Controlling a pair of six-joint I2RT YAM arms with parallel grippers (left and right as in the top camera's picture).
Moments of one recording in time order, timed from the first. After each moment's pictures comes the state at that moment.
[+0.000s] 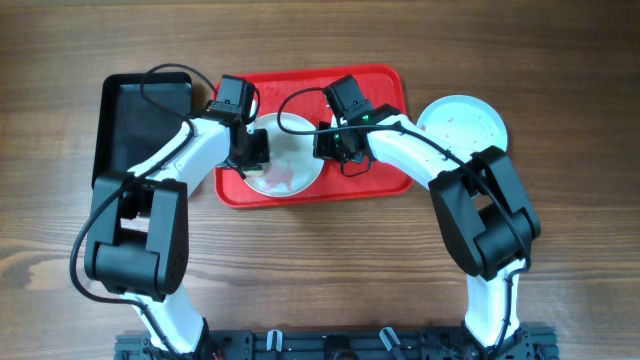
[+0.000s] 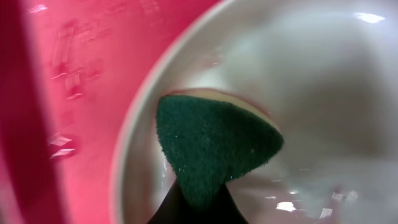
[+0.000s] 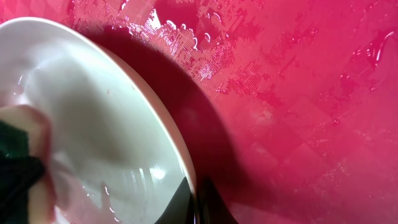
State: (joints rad) left arm -0.22 1.94 1.18 -0.64 0.01 -0.30; right arm 0.53 2.10 1.38 -0.45 -0.23 0.64
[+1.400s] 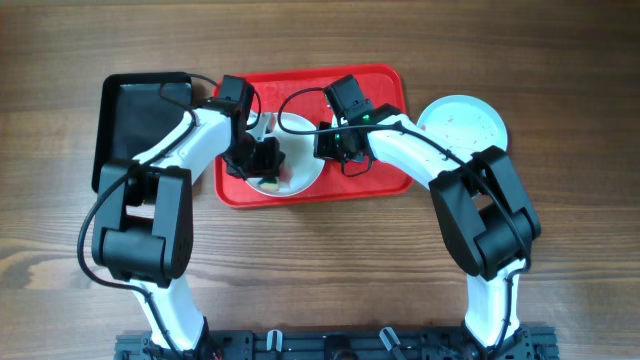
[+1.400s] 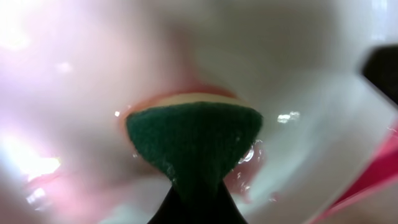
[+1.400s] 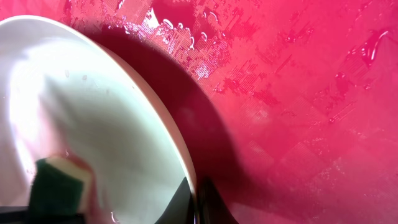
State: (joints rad) left arm -0.21 2.00 1.25 -0.78 0.38 -0.15; right arm 0.52 2.10 1.38 -0.46 -0.23 0.64
